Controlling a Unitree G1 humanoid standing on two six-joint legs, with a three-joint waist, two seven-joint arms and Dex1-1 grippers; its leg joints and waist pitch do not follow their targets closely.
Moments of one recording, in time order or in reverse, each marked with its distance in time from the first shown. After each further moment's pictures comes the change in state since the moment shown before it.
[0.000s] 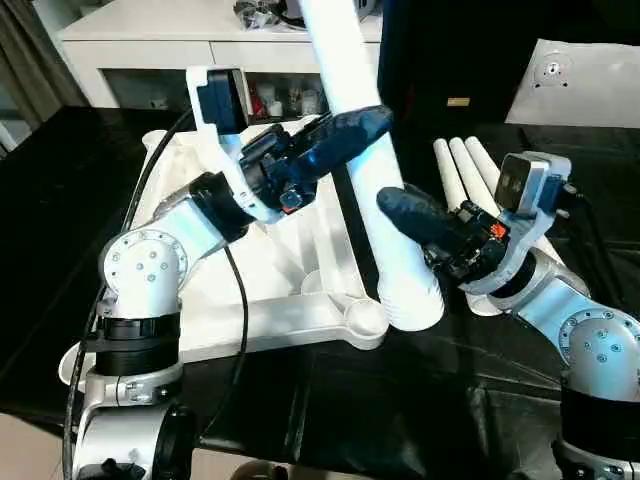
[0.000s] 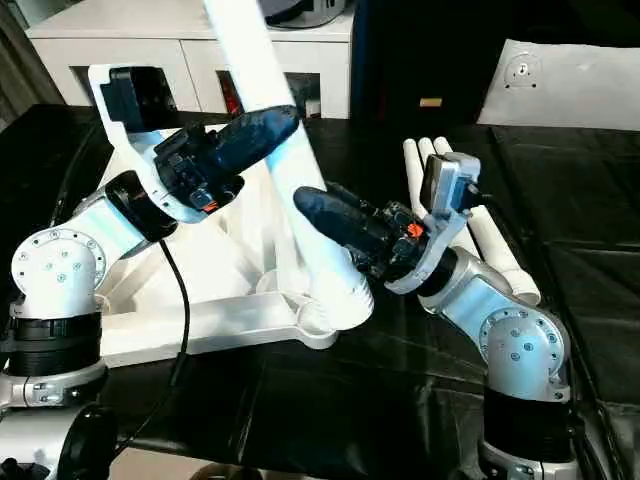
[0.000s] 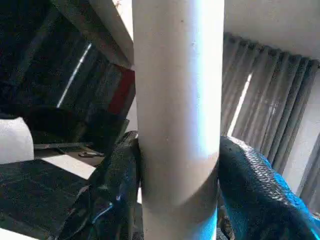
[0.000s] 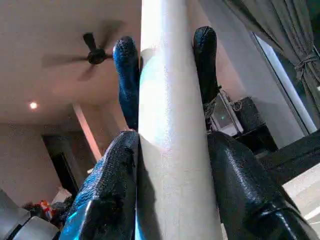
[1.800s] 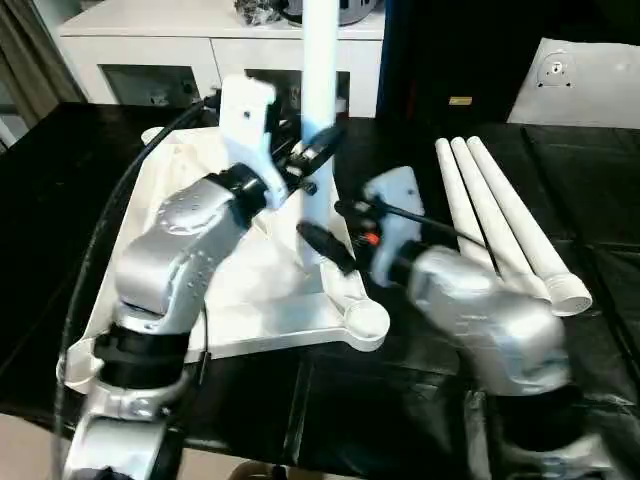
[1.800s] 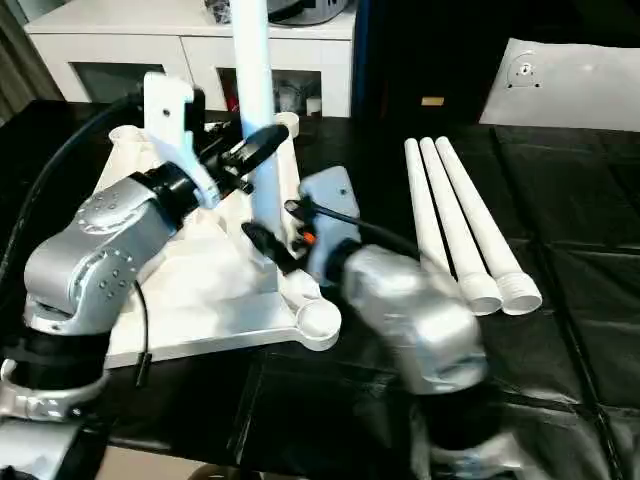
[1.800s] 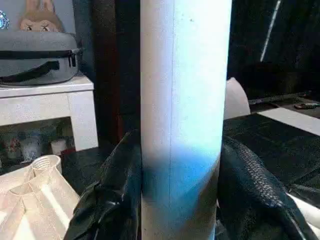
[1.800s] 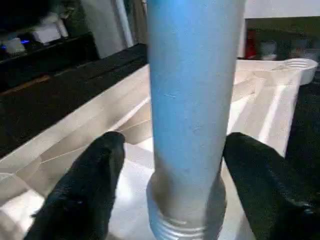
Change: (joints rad) left arm 0.032 0.010 -0.205 -0.128 0.629 -0.183 0.574; right arm -0.093 0.138 0.395 0.037 -0.716 -0.092 -0.625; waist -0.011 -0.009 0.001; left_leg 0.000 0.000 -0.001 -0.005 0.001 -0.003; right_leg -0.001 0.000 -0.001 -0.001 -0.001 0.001
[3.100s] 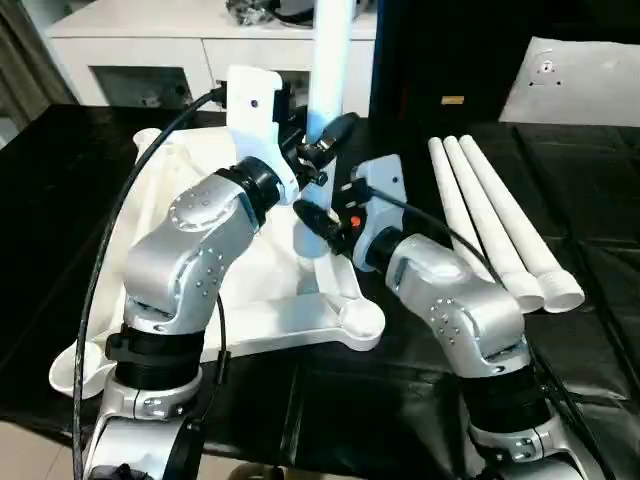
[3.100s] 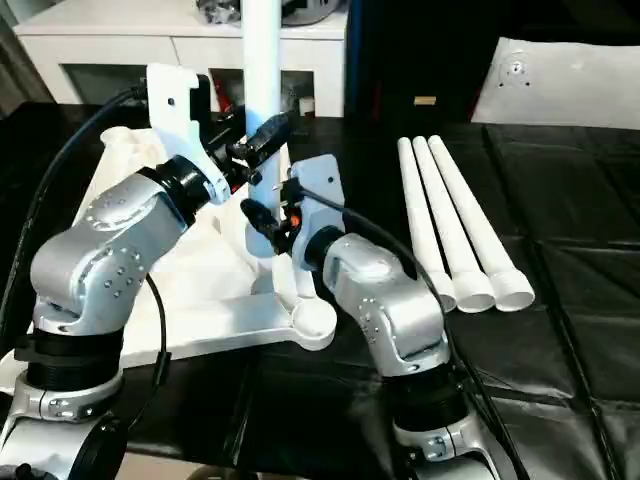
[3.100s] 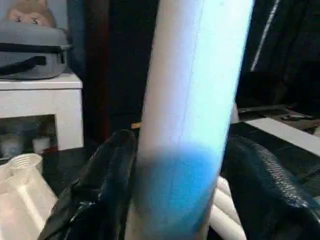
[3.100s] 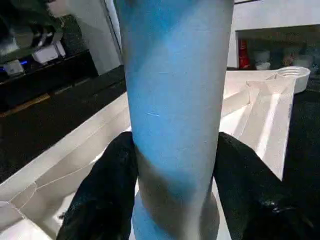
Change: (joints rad) left arm -0.019 -0.048 0.044 -0.014 -0.051 0.064 0.013; right arm -0.037 0.067 -0.043 0.090 -0.010 -0.062 0.063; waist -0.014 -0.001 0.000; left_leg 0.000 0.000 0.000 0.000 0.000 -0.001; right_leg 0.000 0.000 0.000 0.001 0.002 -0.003
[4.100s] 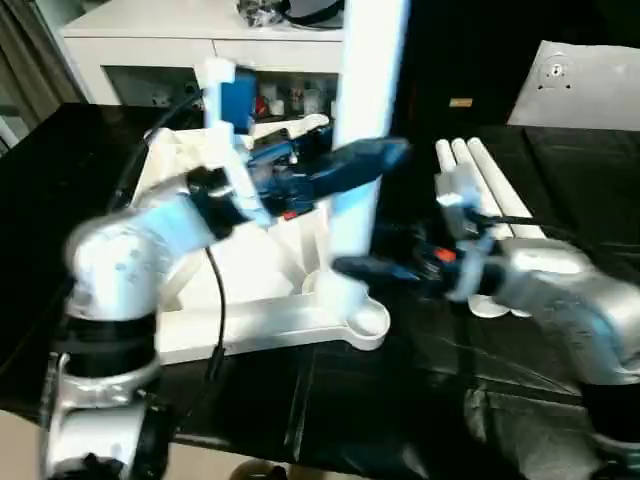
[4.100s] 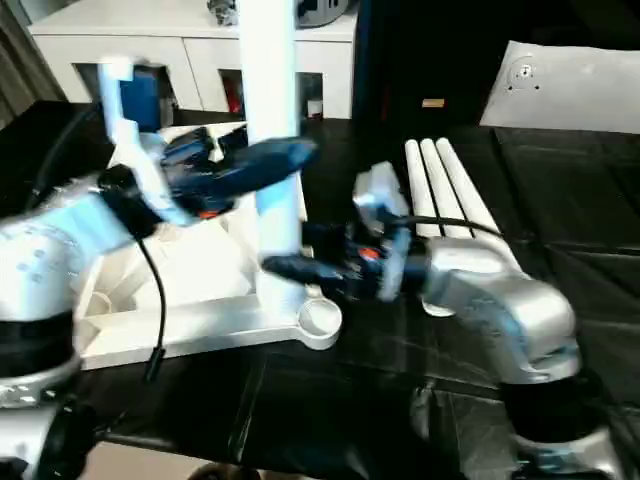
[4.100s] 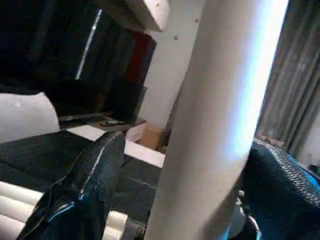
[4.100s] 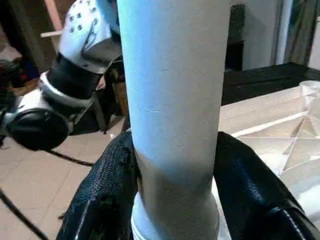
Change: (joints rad) left arm -0.031 0.141 0.138 0.033 -0.539 0.229 -0.548; right arm 0.062 -0.458 -0.078 -0.160 0.319 0.014 0.734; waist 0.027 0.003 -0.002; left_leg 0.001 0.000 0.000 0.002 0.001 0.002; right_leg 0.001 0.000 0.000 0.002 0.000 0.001
